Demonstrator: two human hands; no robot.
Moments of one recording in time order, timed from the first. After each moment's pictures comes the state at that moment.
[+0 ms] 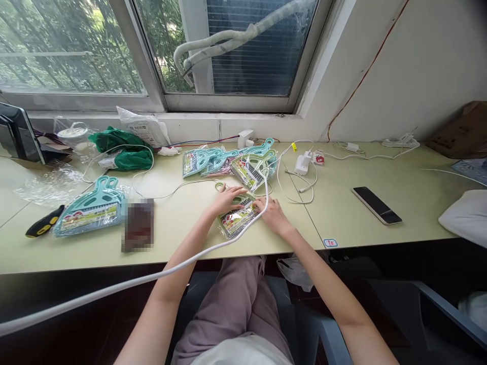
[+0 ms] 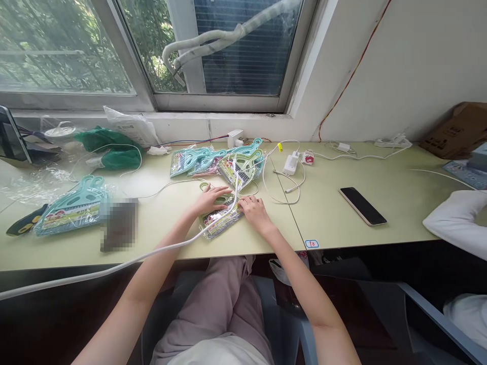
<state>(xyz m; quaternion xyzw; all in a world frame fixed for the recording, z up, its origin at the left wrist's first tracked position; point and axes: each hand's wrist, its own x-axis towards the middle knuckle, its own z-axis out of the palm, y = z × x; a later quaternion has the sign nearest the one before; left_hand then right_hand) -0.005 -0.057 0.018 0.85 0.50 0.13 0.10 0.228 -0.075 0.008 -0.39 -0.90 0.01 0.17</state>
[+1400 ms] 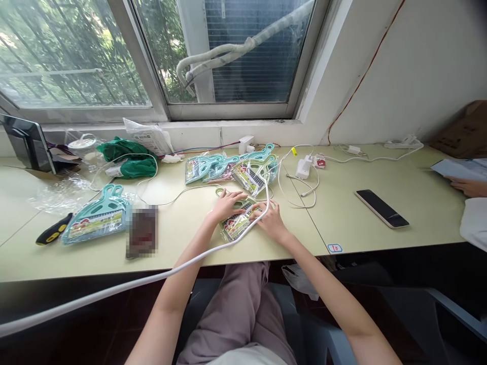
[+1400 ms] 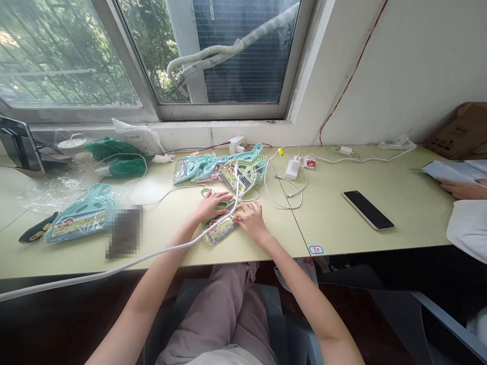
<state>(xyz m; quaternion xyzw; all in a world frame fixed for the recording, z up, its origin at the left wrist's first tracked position) -0.005 -0.059 0.017 0.84 0.52 0.12 0.08 0.213 -0.093 0.021 -0.38 -0.90 0.00 0.23</state>
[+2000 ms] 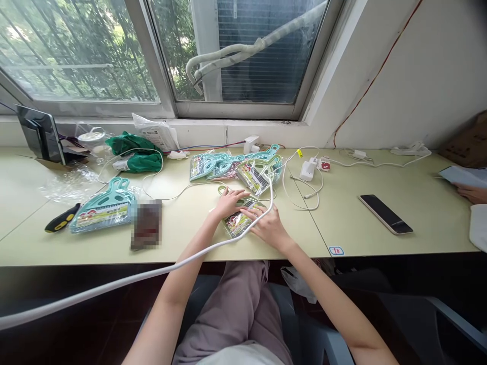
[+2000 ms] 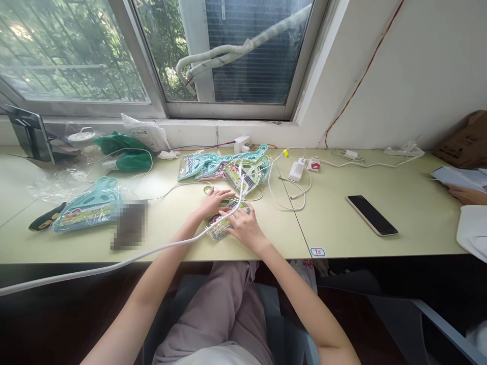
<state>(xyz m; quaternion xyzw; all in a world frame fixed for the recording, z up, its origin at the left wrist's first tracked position) -0.006 -0.060 0.014 0.83 0.54 0.14 0.06 0.201 -0.122 0.043 -0.32 -0.93 -0.02 0.21</state>
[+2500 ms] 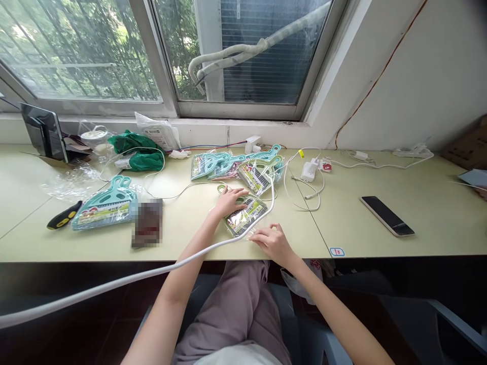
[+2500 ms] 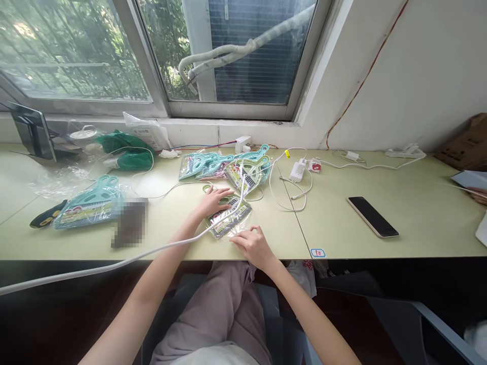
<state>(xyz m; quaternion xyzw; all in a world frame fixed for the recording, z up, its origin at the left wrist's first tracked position) -0.009 -0.060 0.018 0.82 0.55 0.15 0.06 0.228 -0.151 -0.005 -0.29 -0.92 0.05 0.25</state>
